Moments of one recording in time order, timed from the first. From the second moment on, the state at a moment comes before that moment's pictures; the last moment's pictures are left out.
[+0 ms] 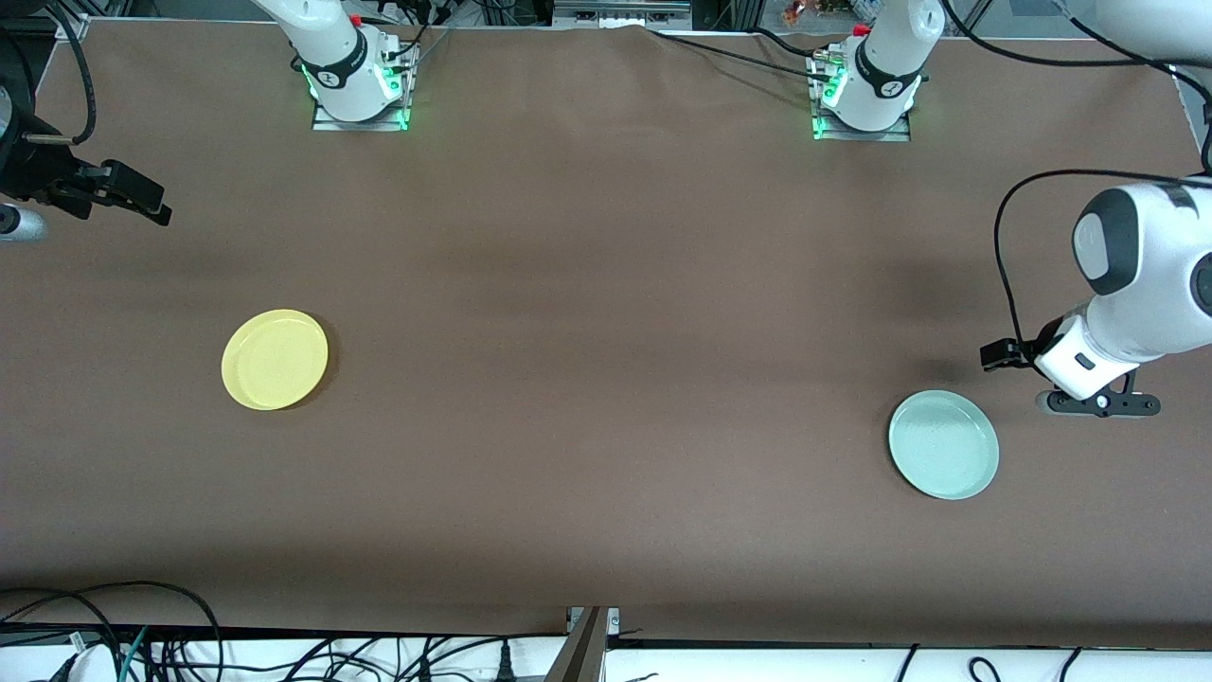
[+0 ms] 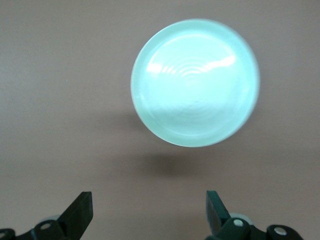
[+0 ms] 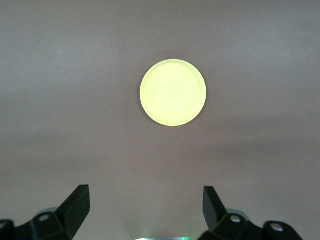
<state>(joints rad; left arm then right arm) -0.05 0.39 0.20 -1.82 0.03 2.14 0.15 0.03 -0.05 -0.05 -1.68 0.00 1.57 0.06</state>
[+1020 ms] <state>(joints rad) 0.00 0.68 0.19 -1.70 -0.06 2.36 0.17 0.03 -0.05 -0.05 -1.68 0.00 1.57 0.03</state>
